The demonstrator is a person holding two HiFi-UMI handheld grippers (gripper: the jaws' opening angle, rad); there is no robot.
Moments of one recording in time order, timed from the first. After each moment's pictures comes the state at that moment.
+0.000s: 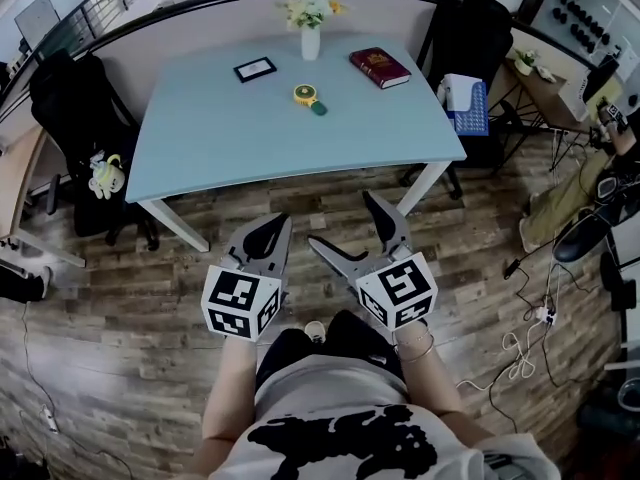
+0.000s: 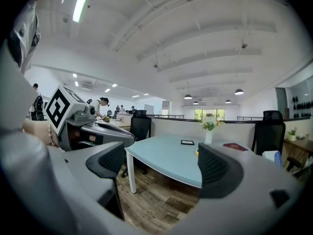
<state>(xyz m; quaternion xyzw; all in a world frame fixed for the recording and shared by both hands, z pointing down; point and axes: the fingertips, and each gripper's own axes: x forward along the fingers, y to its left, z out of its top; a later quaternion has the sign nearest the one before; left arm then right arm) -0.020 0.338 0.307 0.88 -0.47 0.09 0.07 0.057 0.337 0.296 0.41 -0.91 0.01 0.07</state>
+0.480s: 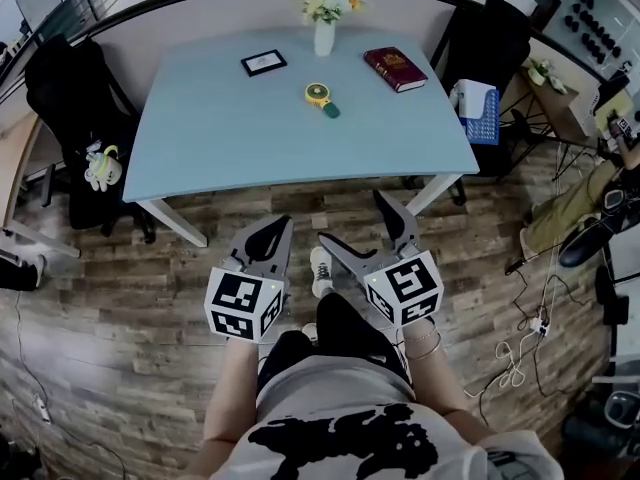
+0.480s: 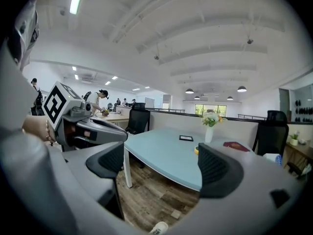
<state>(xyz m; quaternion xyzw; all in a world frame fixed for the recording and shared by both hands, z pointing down) -0.045 0.292 0.329 0.87 -0.48 0.09 0.10 0.047 0.279 0.315 0.41 -0.91 0.02 0.12</state>
